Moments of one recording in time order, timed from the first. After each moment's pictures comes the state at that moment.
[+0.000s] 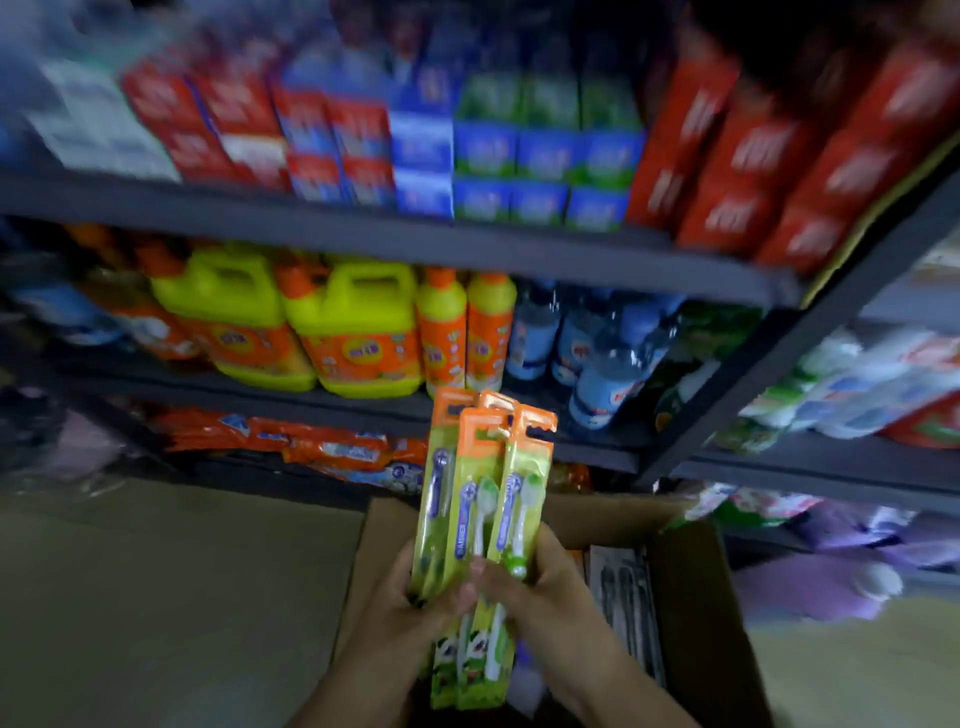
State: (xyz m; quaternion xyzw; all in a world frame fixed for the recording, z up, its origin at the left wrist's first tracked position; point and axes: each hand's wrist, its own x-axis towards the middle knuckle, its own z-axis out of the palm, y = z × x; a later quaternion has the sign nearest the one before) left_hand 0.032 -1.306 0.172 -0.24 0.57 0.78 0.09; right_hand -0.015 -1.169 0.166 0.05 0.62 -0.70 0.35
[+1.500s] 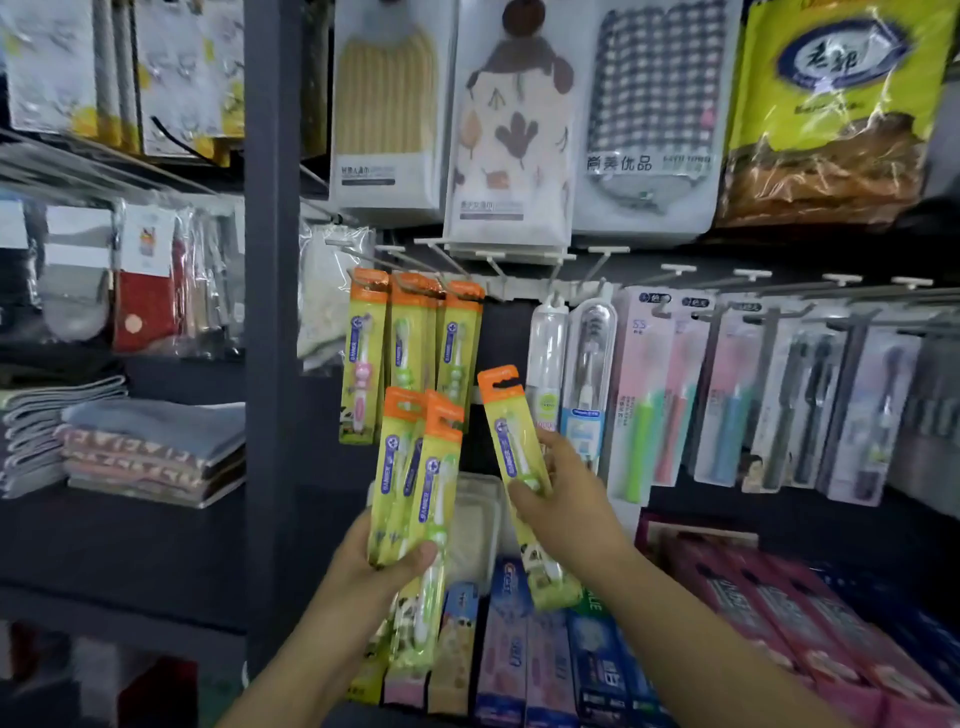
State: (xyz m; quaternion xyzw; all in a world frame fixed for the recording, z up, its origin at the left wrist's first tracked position) left_hand -0.085 -1.816 0.731 -0.04 0.65 0.74 -0.18; right_hand -0.161 -1.641 0.797 -0.25 0.83 -0.48 -0.13
